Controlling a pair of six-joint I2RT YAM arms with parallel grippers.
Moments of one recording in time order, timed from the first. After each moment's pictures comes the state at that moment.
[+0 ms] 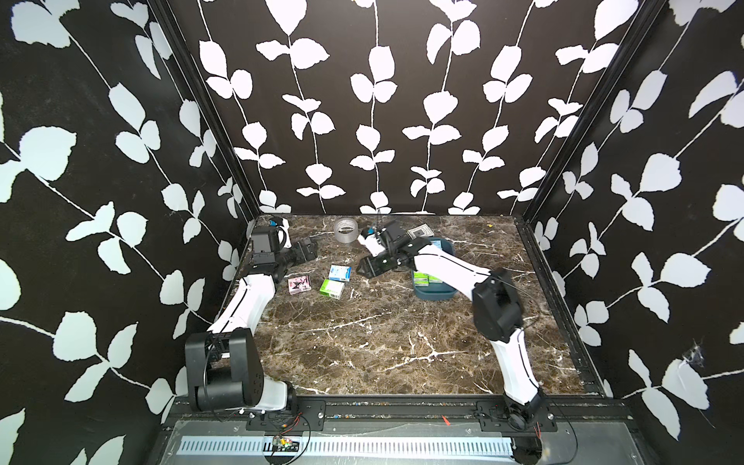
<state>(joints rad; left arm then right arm) 0.07 1.42 0.99 -0.17 0.31 -0.27 0.73 2.23 1.89 -0.53 -0.39 0.15</state>
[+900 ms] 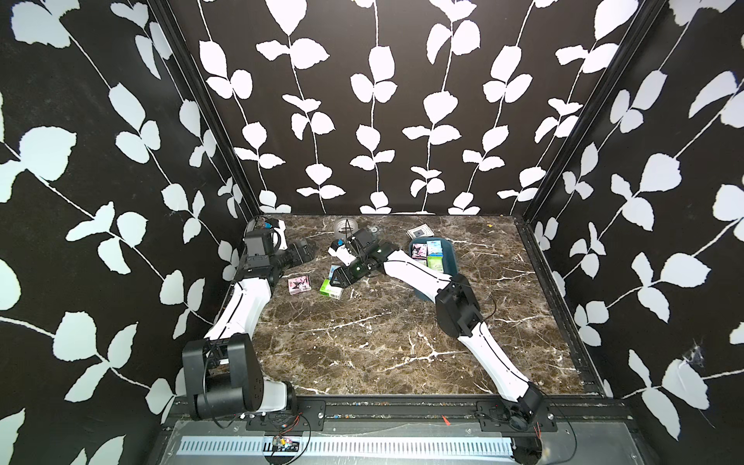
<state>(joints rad) 0.11 1.38 0.97 -0.16 0.41 -0.29 0.81 2.59 2.37 -0.68 -0.49 0.12</state>
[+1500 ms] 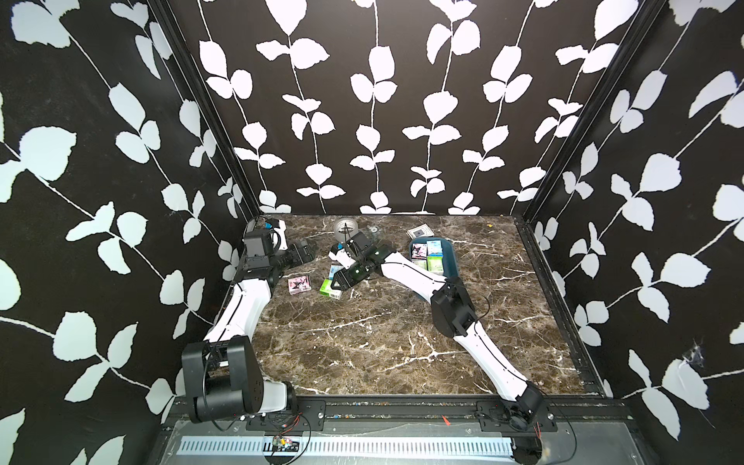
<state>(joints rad) 0.11 1.37 0.97 -0.16 0.43 -0.29 0.82 2.65 2.42 -0.72 -0.49 0.12</state>
